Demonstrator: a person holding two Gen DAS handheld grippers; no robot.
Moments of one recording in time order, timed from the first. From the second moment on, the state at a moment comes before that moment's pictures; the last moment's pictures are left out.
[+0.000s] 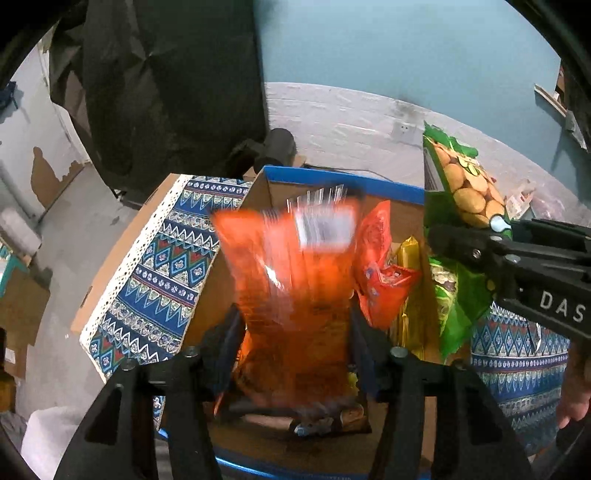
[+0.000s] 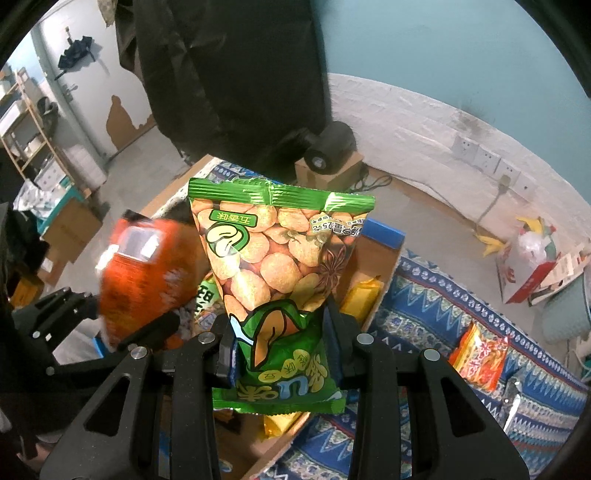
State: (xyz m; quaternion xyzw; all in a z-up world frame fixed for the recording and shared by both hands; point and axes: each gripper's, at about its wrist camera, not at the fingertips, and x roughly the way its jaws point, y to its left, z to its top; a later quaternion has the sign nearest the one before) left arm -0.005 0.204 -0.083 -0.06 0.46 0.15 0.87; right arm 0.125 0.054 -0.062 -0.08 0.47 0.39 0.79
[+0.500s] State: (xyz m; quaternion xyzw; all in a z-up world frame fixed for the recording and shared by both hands) left arm -0.008 0.198 -0.075 -0.04 0.45 0.15 0.88; right arm 0.129 0.044 -0.060 -0.06 0.47 0.38 0.79
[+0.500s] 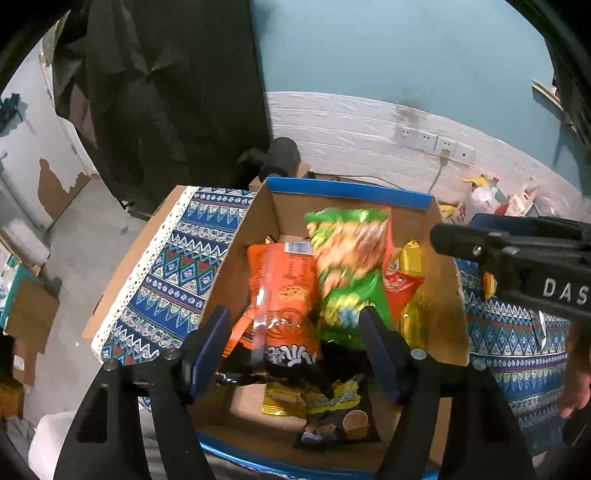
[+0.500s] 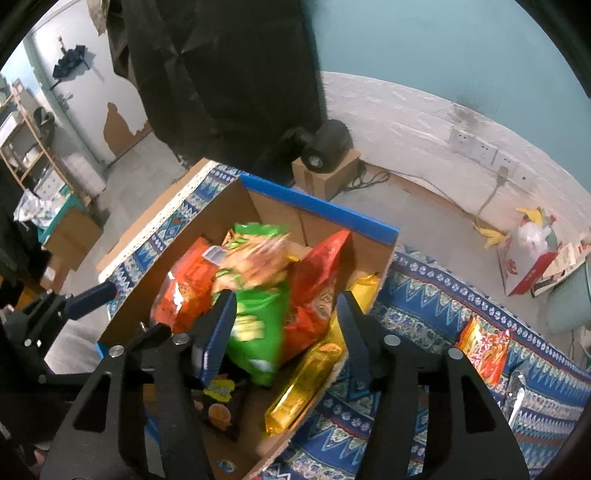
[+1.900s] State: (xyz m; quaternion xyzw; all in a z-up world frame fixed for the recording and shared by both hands) left arm 0.081 0.013 -0.090 0.02 0.46 -0.03 0.89; right arm 0.179 -0.203 -0.106 -0.02 0.51 0.21 0.83
